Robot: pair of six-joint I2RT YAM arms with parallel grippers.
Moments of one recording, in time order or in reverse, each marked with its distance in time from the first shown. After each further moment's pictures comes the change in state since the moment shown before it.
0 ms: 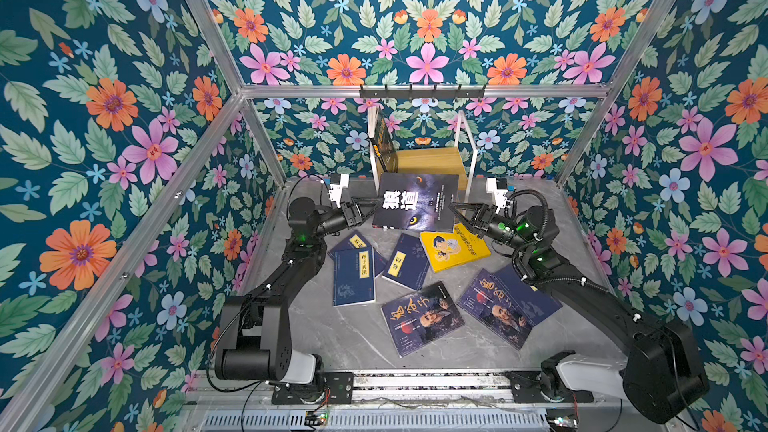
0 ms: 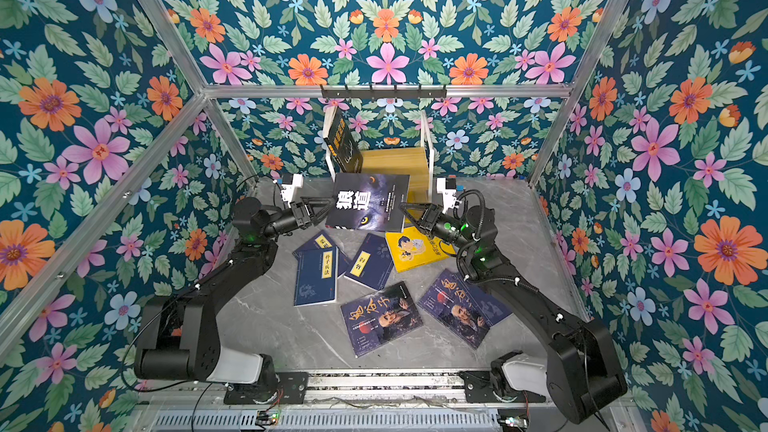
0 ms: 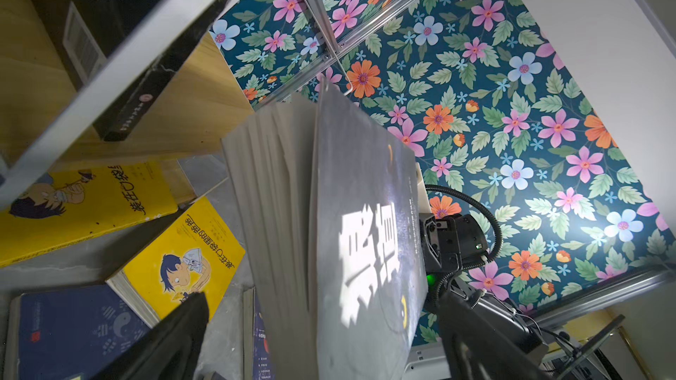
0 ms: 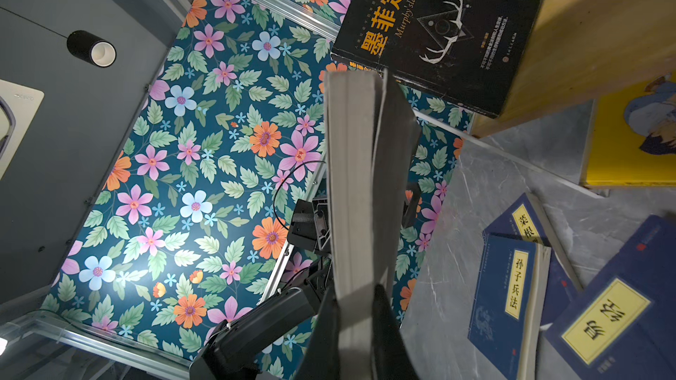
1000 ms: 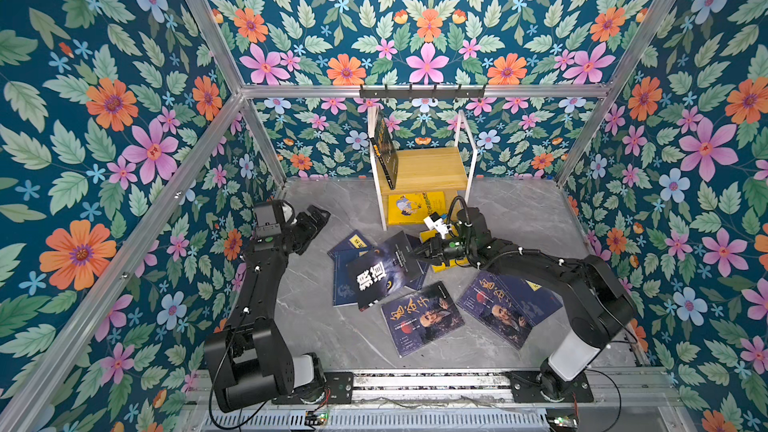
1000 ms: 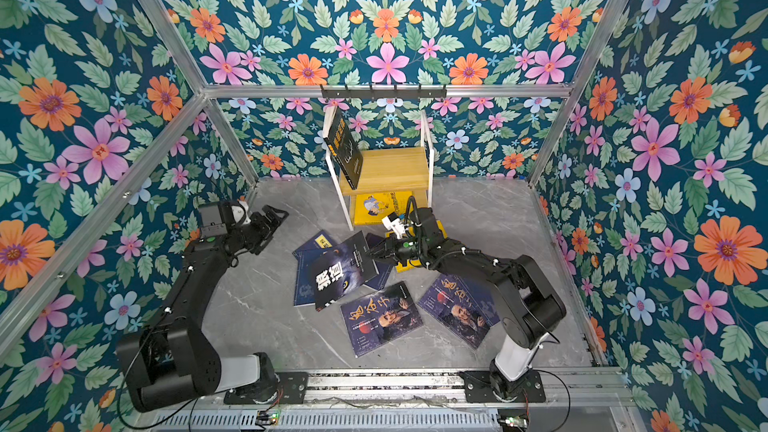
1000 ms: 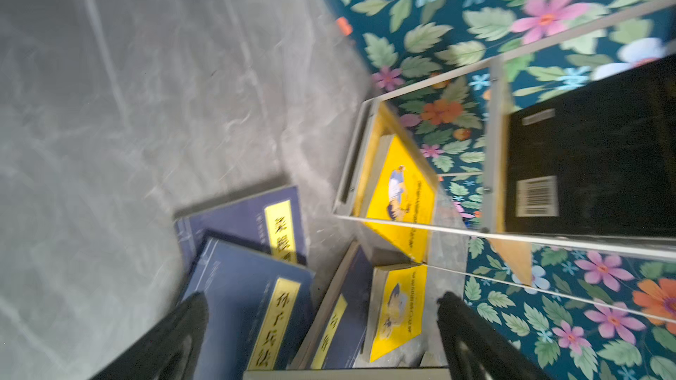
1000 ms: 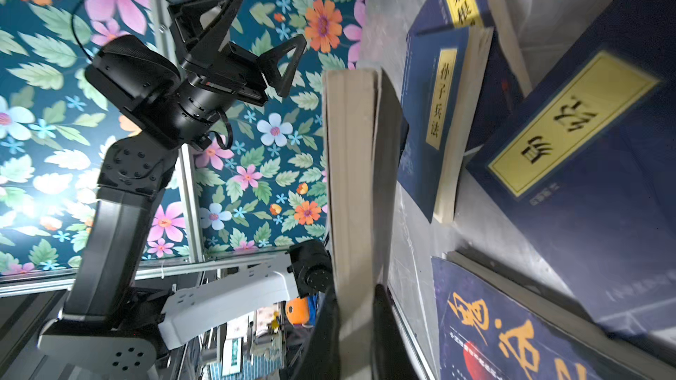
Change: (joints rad) left arm 0.286 -0.115 0.197 -1.110 -0.533 0.423; right arm 0.130 0.384 0.113 -0.297 -0.245 -0.213
